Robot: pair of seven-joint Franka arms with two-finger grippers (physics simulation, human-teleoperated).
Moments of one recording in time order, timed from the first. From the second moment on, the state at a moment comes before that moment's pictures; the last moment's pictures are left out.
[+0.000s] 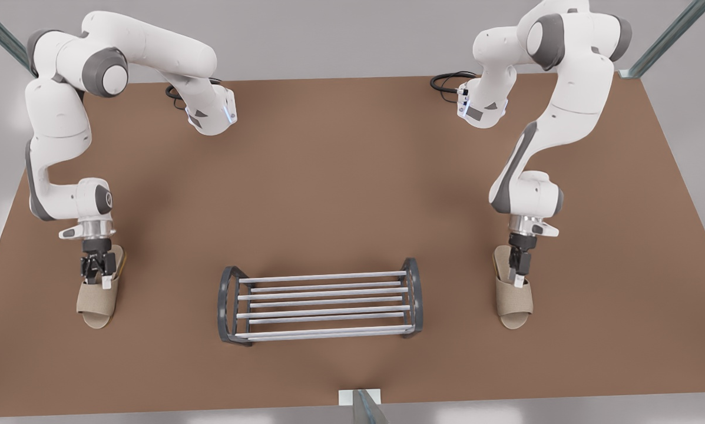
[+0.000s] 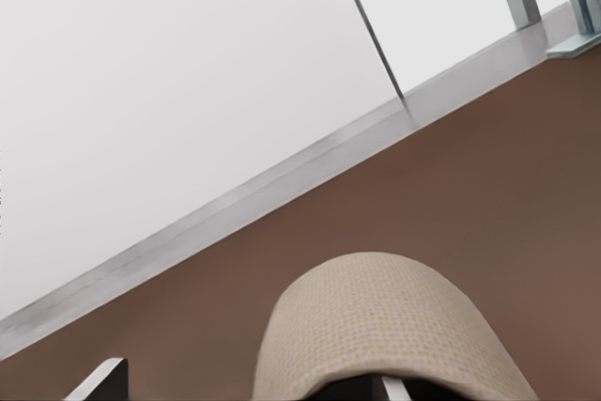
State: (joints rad) left arm 0.05 0.54 -0.09 -2.05 -2.90 2.60 1.61; right arm -0.37 0.66 -0.12 -2.03 2.43 2.19 -2.26
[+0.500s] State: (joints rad) left arm 0.07 0.64 -0.09 -1.91 -2.90 2.61 1.50; right arm -0.37 0.67 -0.12 -2.00 2.43 2.17 -2.48
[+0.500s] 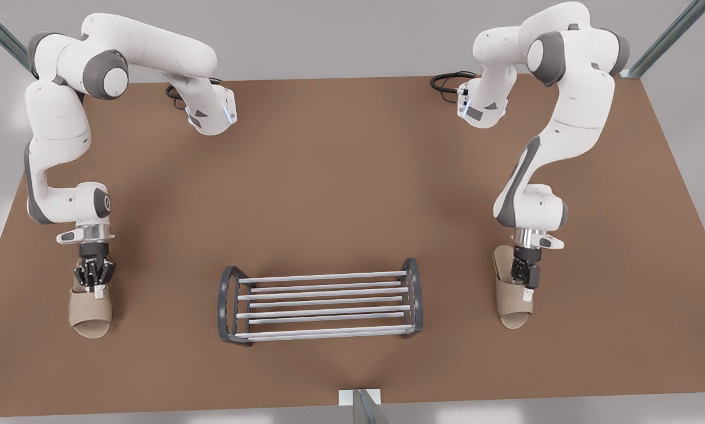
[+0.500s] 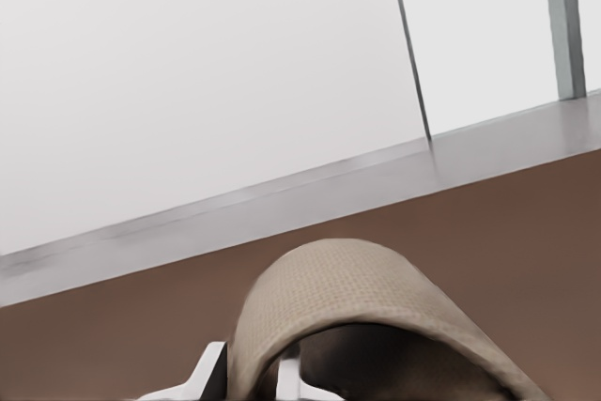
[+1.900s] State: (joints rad) left arm 0.08 0.68 -0.09 -1.86 -2.90 2.60 1.42; right arm 0.19 -0.05 0.51 -1.89 2.57 3.50 -1.53
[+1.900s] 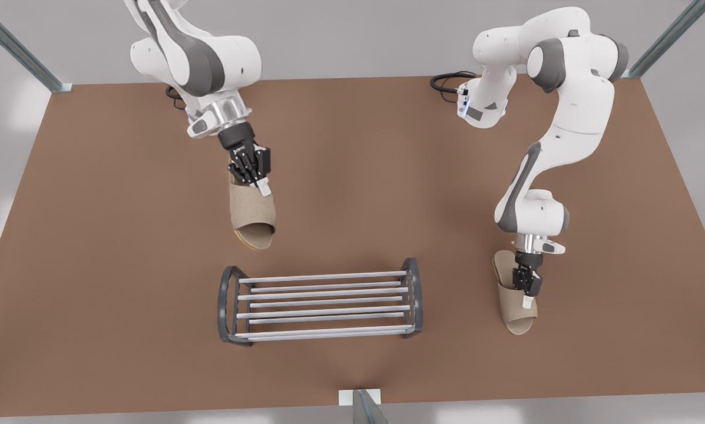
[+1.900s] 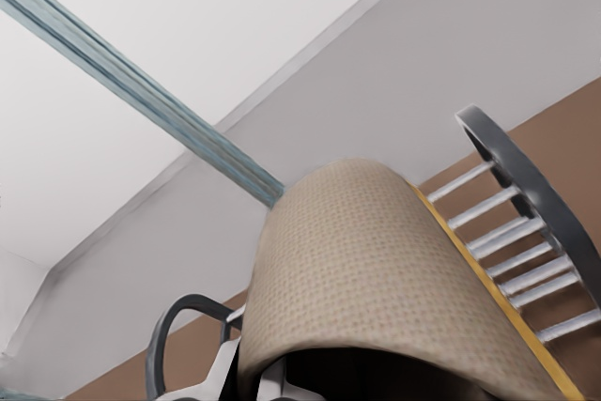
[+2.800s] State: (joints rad) left arm 0.07 0.27 -0.25 -1.76 -2.90 2.91 1.32; right arm 0.16 0.41 0.52 -1.55 2.39 3.48 -0.76
